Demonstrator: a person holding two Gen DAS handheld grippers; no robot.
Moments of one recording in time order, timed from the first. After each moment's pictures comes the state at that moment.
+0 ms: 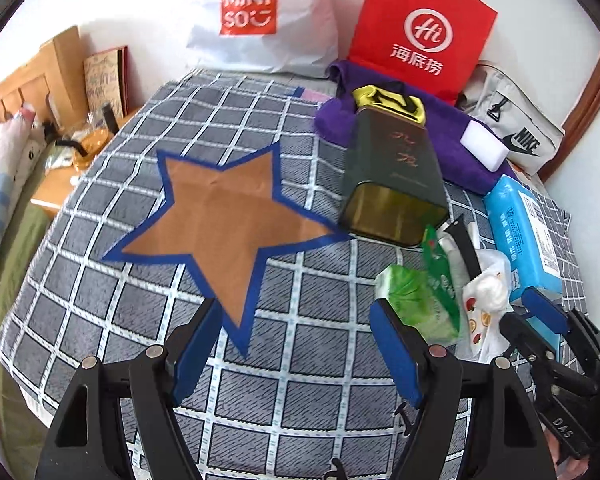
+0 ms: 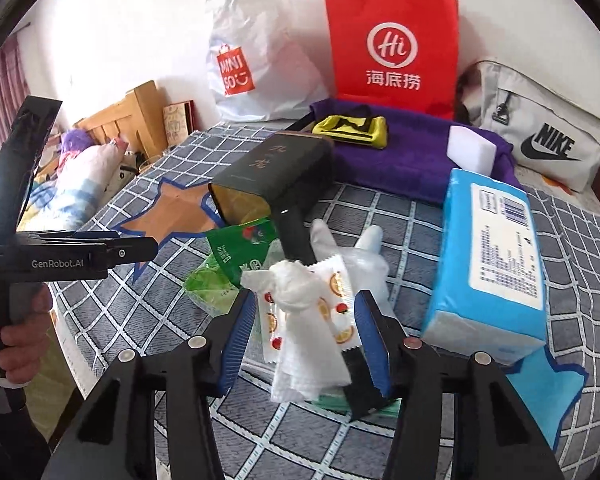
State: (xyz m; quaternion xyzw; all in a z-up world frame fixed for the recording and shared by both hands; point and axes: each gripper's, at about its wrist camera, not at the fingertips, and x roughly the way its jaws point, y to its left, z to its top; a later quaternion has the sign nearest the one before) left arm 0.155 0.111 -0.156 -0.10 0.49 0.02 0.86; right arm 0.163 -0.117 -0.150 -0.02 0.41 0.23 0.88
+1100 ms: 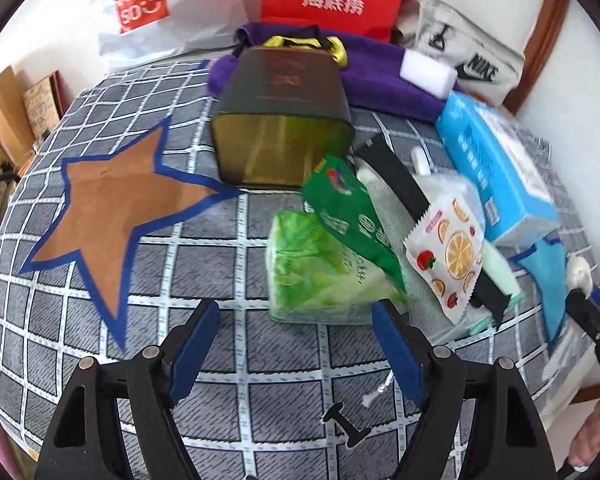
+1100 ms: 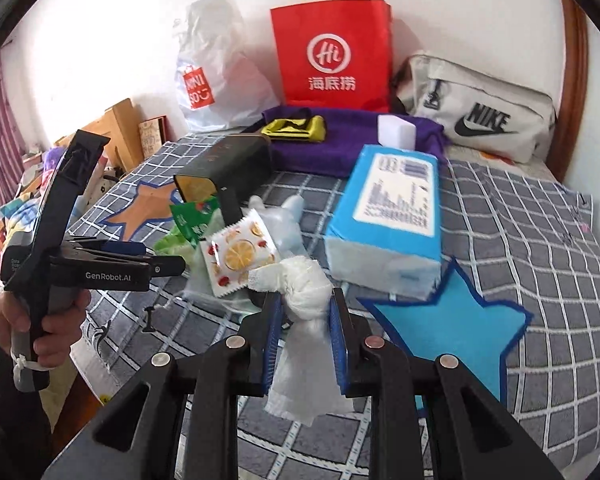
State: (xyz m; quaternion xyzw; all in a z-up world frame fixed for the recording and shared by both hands) left arm 0.161 0.029 -0.190 -0.01 0.52 -0.06 0.85; right arm 0.112 -0.200 -0.146 0.01 0.40 0.18 0.90
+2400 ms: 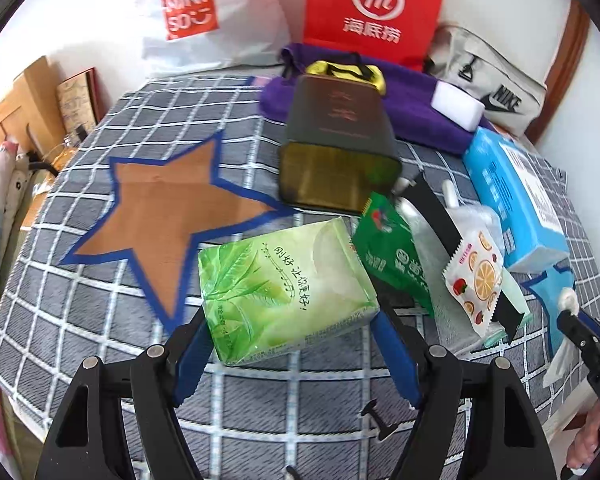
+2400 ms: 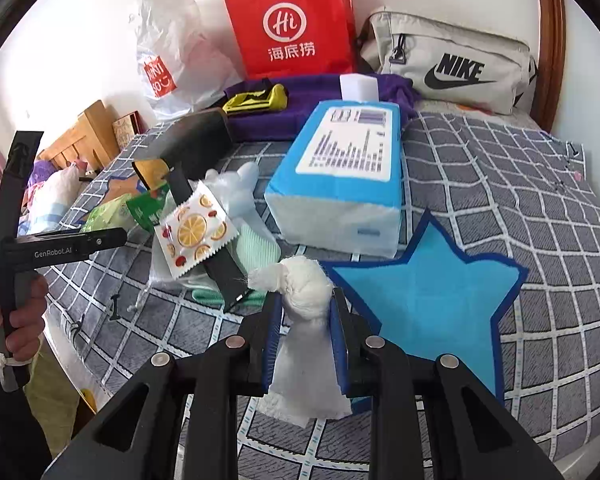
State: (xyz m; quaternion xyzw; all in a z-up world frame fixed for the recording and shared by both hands) left arm 0.153 0.061 -0.170 -0.04 0.49 -0.01 0.87; right arm 0.125 -0.228 -0.172 0.04 0.44 0.15 0.88
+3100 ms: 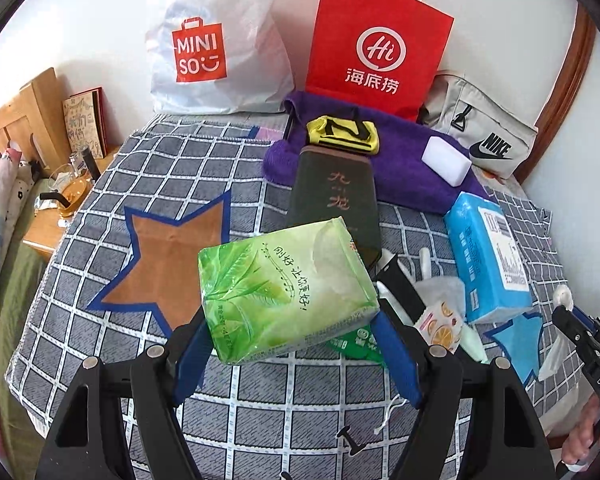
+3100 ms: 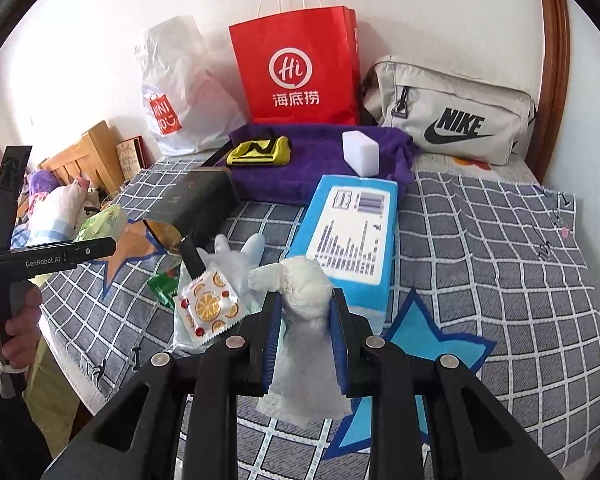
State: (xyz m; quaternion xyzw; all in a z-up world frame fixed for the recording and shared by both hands) left arm 0.170 0.070 -0.117 -0.07 0.46 -0.01 0.89; right arm 0.150 -0.227 -0.111 0.02 0.41 0.15 0.90
